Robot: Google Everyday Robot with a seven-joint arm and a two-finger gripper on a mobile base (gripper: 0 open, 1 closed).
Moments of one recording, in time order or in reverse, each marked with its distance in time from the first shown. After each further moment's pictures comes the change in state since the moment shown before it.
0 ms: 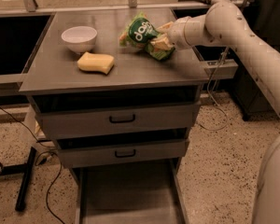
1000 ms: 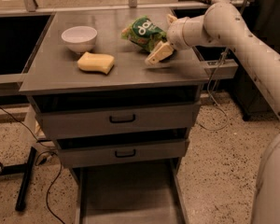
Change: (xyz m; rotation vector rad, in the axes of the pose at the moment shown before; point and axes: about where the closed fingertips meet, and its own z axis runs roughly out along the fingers) arm 0.000 0.000 0.000 0.000 0.000 0.000
